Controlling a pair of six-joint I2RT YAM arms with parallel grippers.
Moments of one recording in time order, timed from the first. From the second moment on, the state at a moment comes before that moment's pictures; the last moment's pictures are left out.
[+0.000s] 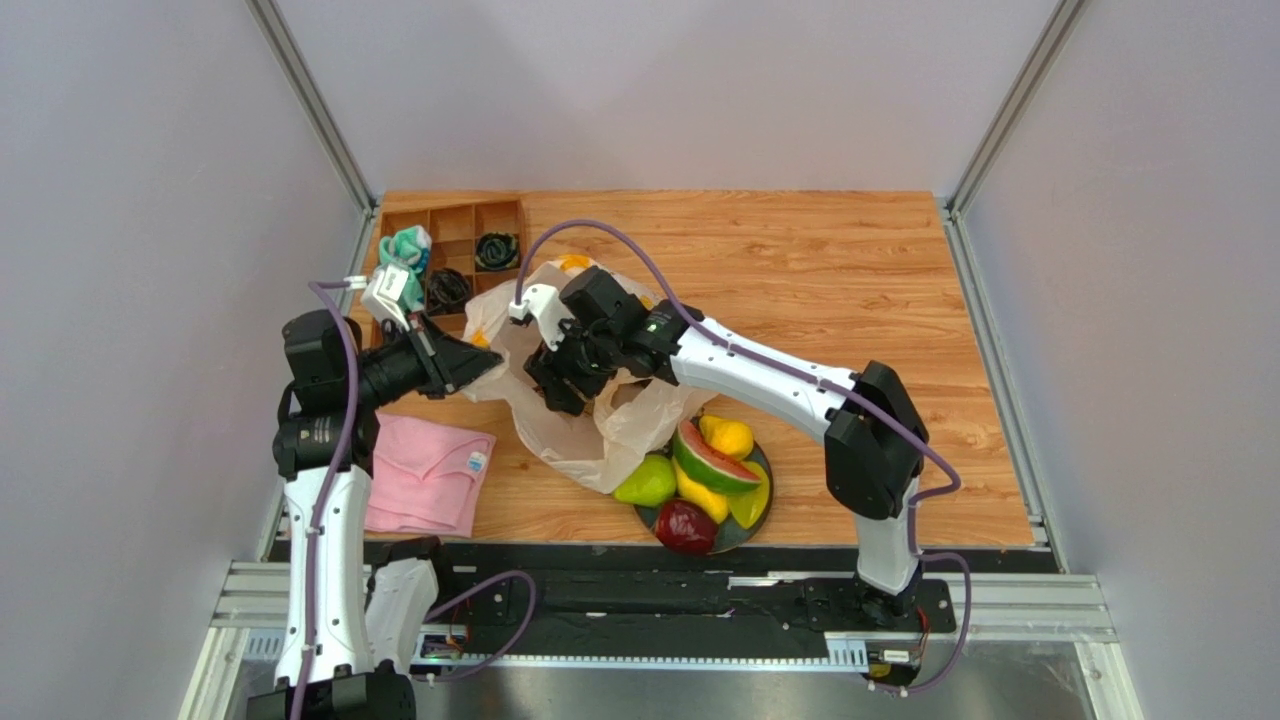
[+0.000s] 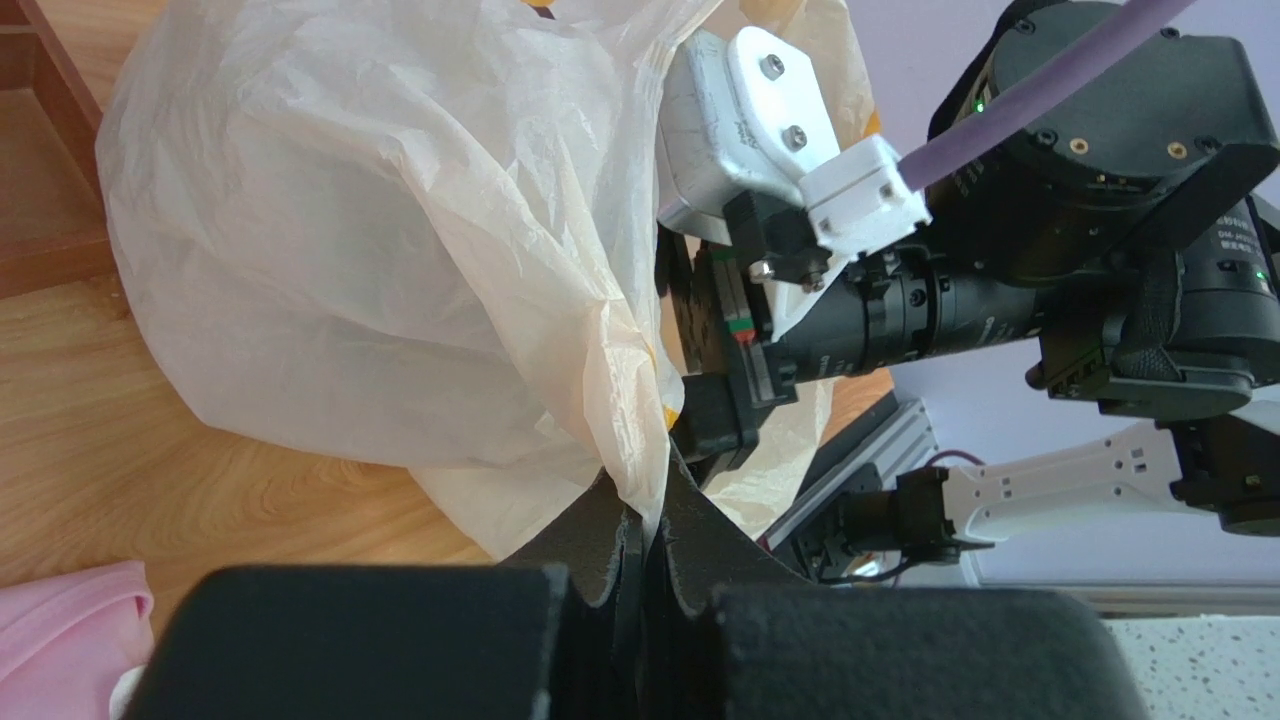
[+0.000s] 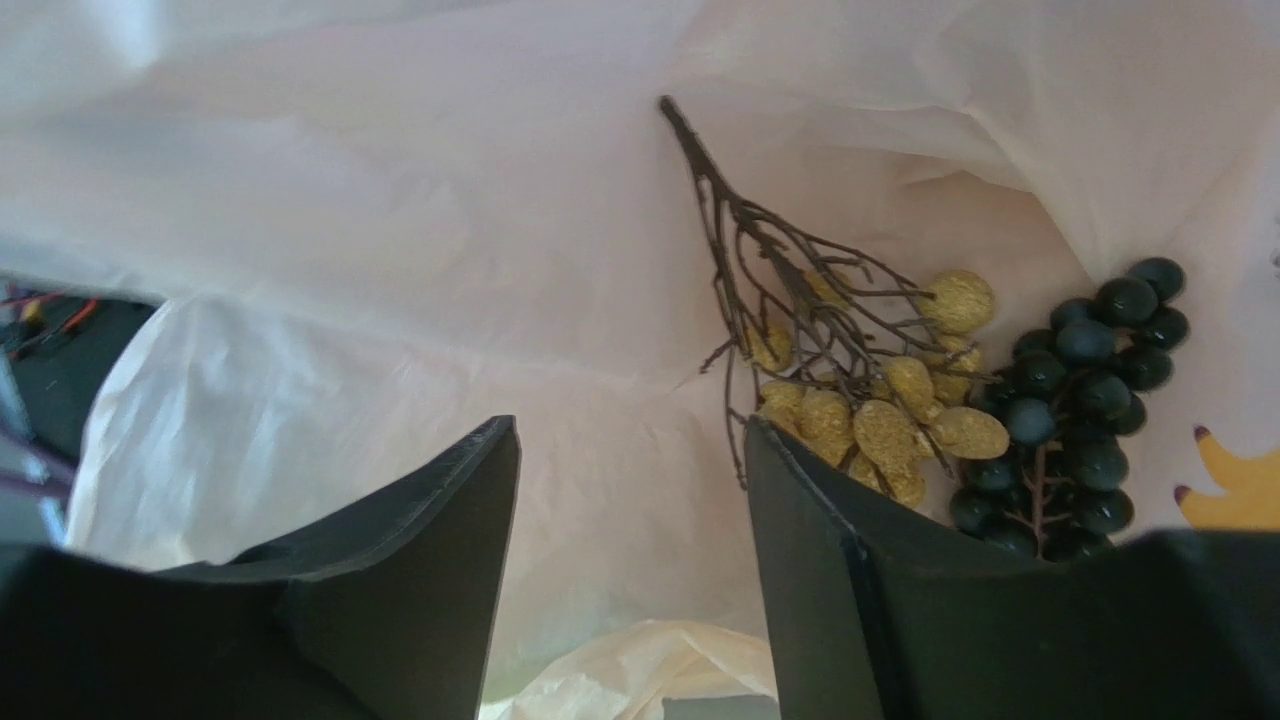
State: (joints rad) left arm 0.21 0.79 0.87 -0.51 0.94 -0.44; right arm 0.94 1.93 1.69 -0.54 -0.31 -0.10
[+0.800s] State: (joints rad) left arm 0.22 0.78 0.79 -0.54 0.97 -0.49; right arm 1.05 2.09 1.58 -0.26 0.21 -0.48
